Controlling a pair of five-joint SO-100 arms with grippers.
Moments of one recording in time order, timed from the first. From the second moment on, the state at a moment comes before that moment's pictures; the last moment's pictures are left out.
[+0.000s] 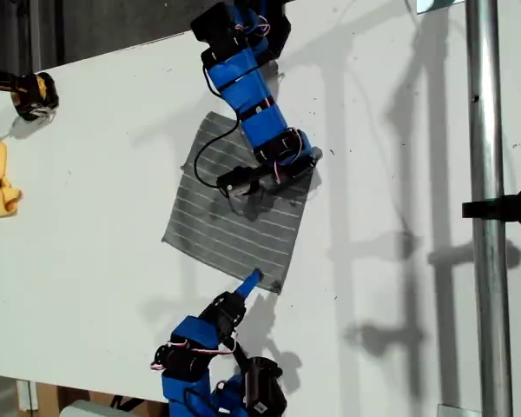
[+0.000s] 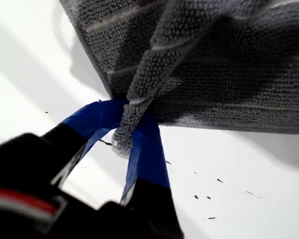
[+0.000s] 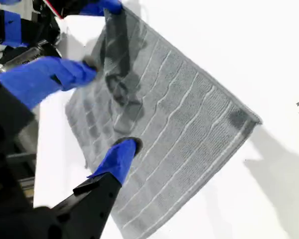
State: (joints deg) arm 0 -1.8 105.7 90.0 81.9 -48.9; arm 1 -20.8 67.1 90.2 71.3 86.7
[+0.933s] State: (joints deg) arm 0 -2.9 93.1 111.9 63.0 -51.2; arm 1 -20.2 66.8 88.3 73.7 84.4
